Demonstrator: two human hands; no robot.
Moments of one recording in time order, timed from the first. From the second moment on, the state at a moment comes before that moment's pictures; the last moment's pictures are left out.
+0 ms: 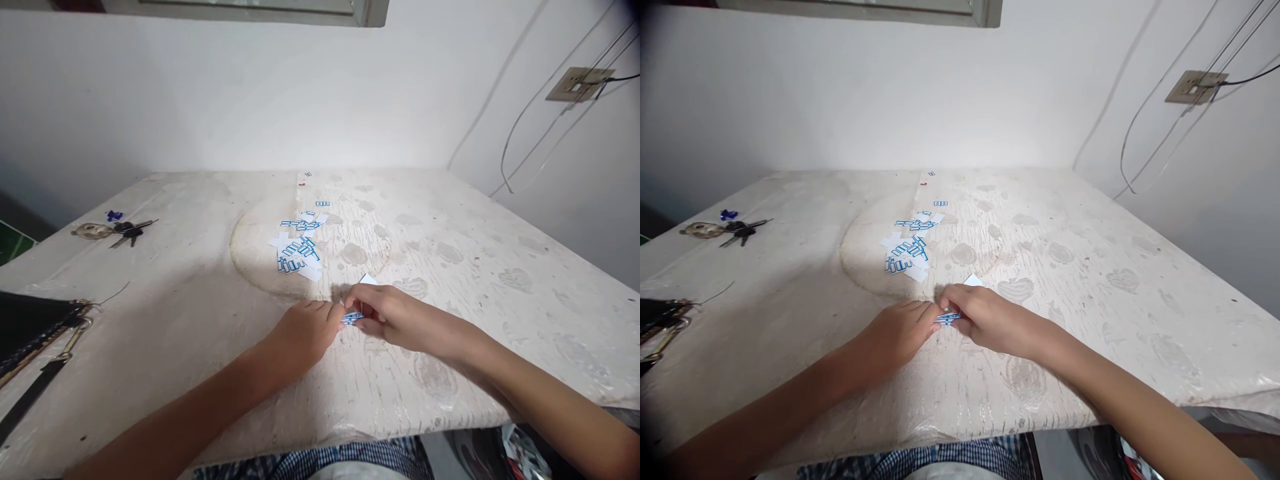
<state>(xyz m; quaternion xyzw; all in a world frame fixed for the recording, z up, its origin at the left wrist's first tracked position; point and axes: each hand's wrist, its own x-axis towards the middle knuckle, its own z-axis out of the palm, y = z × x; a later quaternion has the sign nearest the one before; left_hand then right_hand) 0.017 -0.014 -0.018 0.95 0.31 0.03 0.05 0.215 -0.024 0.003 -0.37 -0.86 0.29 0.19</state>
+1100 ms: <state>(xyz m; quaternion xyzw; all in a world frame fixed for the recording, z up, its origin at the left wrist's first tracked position) 0.014 -0.010 -0.031 0.96 0.28 0.07 -0.06 0.223 -0.012 0.004 -0.51 -0.85 0.07 0.09</state>
